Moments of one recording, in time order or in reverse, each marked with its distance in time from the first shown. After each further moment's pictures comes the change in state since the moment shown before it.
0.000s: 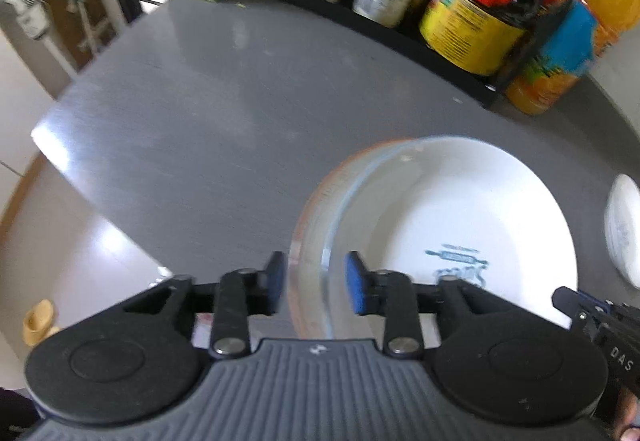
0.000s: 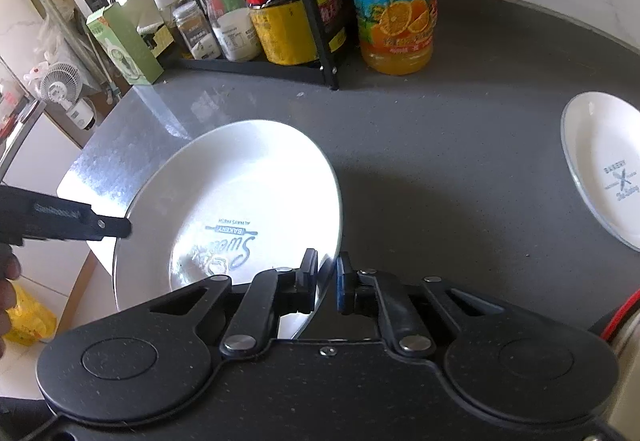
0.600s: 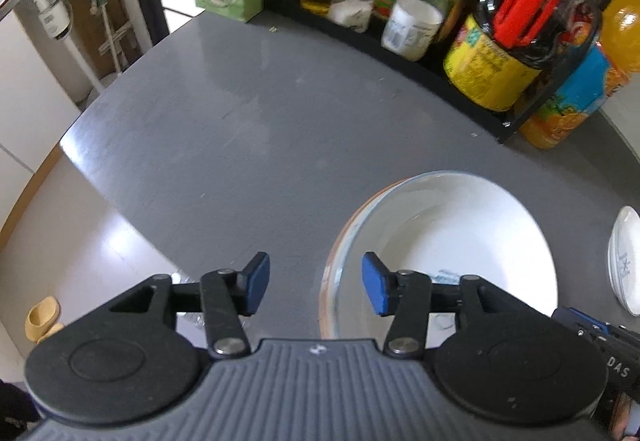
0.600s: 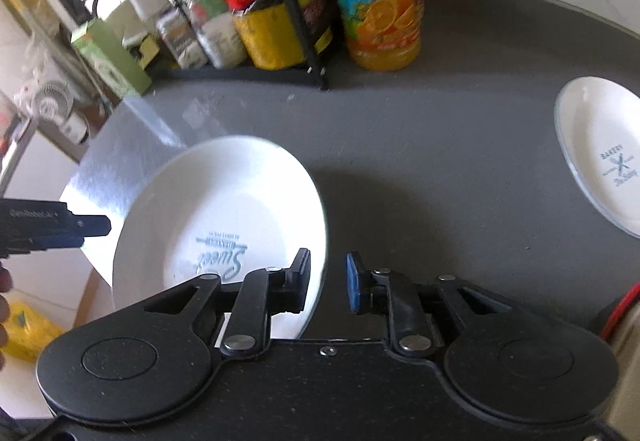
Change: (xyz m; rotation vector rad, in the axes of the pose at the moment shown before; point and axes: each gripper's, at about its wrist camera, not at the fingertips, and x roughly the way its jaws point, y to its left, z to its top) left arm -0.012 0.010 0.009 -0.042 -0.046 0.001; right arm -0.006 -0.007 0.009 0.079 0.009 -0.003
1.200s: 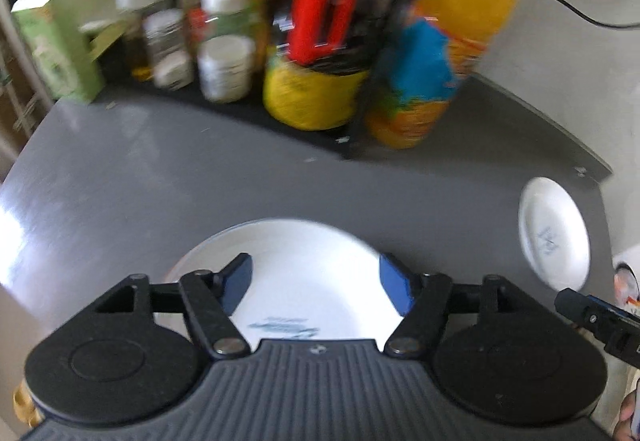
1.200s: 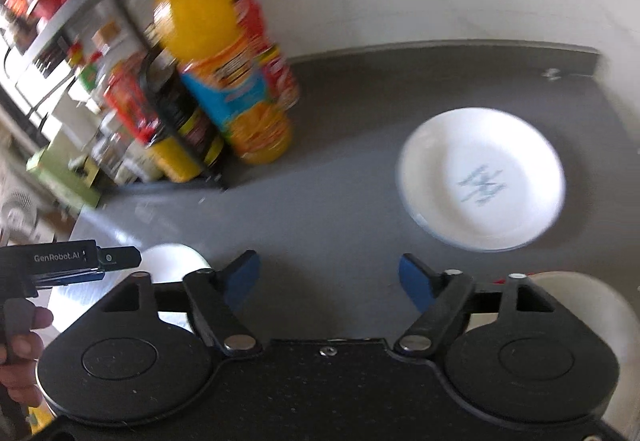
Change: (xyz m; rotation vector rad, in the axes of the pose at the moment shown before) left arm -0.015 -0.126 0.023 0.235 -0.051 -0.173; right arm -0.078 -0.087 0.012 0.240 -0.186 -0.120
